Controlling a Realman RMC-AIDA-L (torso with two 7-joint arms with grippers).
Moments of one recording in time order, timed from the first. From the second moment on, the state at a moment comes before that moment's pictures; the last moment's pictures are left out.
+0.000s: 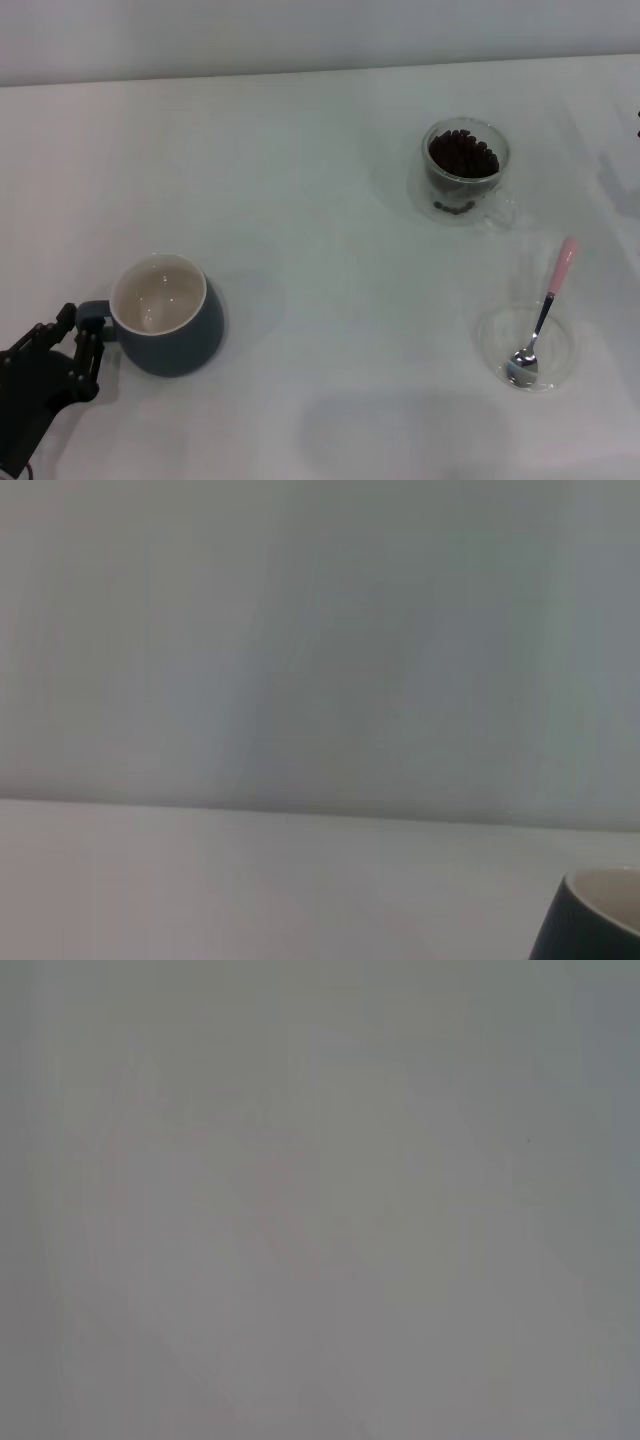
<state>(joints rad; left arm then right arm) -0.11 -2.09 -0.75 -0.24 -0.46 -1.22 2.82 0.34 2.01 -0.13 -0.06 1.78 1.23 -2.68</state>
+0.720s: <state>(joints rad) -0.22 -2.09 -0.74 -0.24 -0.36 -1.16 2.83 0.34 2.01 -0.14 -0.04 1.78 1.24 -2.68</state>
